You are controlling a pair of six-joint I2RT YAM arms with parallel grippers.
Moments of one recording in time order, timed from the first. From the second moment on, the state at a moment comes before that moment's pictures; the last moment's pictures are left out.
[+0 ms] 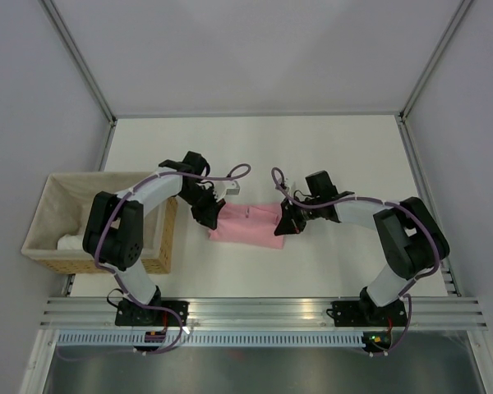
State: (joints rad) left arm -0.35 1.73 1.16 -0.89 0.58 0.78; right arm 0.42 1.65 0.77 -0.08 -0.85 -0.16
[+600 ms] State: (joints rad) left arm -0.31 1.71 1.15 -0.92 0.60 0.71; right arm 0.41 1.61 0.81 -0.29 -0.92 -0.13
